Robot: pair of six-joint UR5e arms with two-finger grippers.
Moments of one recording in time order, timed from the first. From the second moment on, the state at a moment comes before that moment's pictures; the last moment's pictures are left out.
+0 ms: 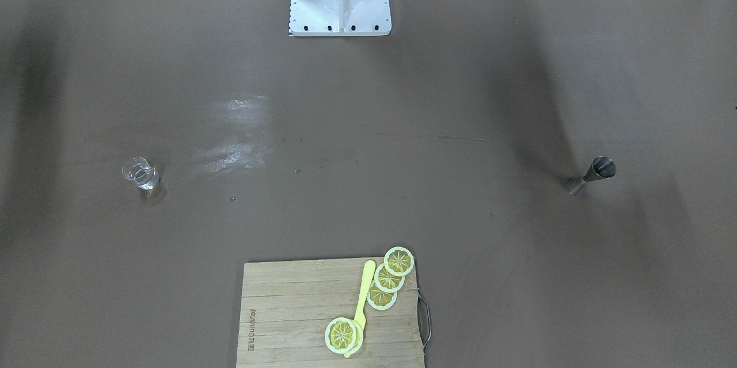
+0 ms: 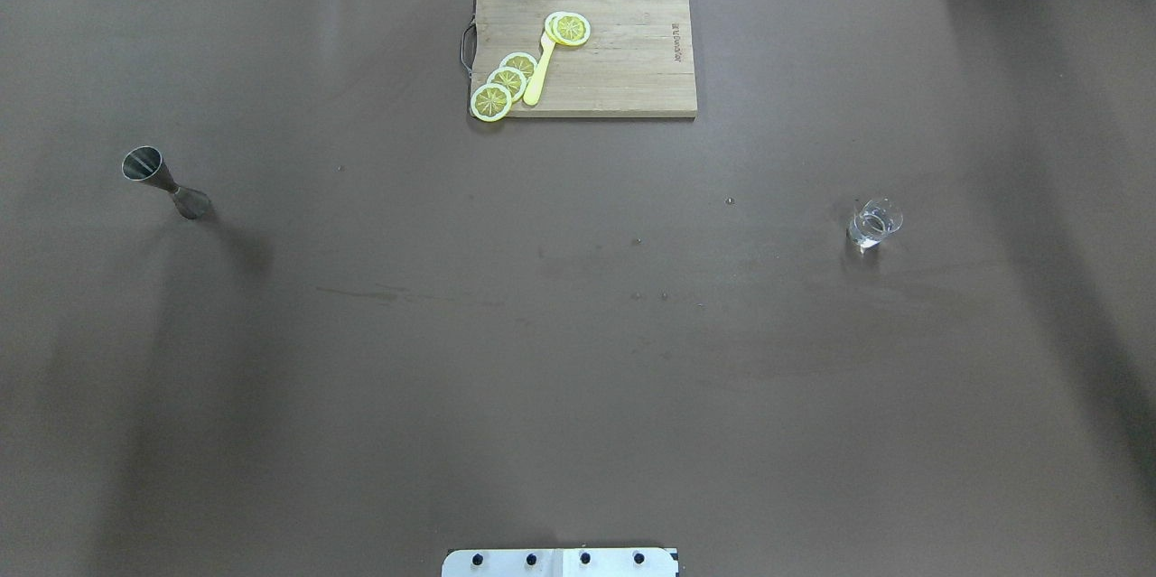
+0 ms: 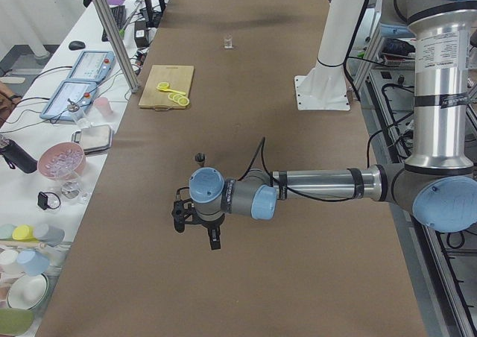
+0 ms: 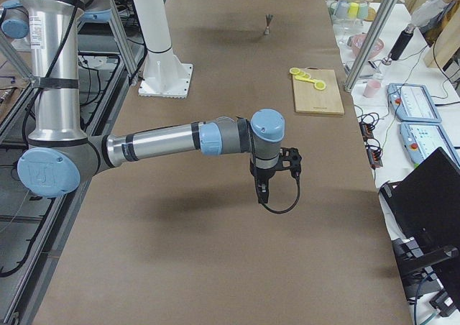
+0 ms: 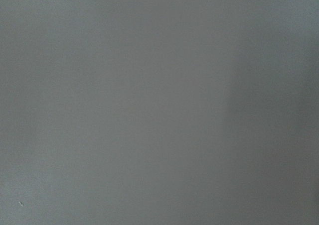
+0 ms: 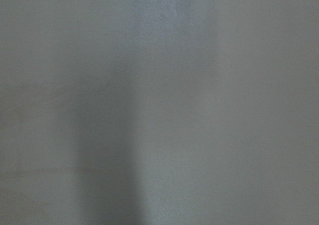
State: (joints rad) left arm -1.50 -1.49 -1.58 -1.78 -2.39 -0.34; right arm 1.51 -1.60 1.81 -1.66 2.31 0.07
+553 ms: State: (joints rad) left arm -1.50 -1.49 -1.58 -1.78 -2.39 -0.34; right arm 1.51 -1.60 1.84 -1.63 2.31 0.07
